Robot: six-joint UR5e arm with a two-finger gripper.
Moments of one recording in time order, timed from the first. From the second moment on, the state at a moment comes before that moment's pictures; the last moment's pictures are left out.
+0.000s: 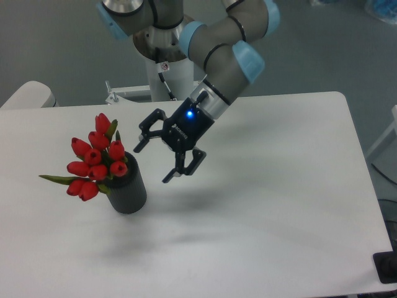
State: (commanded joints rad) arm 2.63 -1.66 -1.97 -0.82 0.69 1.31
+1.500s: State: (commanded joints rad) arm 2.90 -1.64 -1.65 -1.08 1.25 1.80
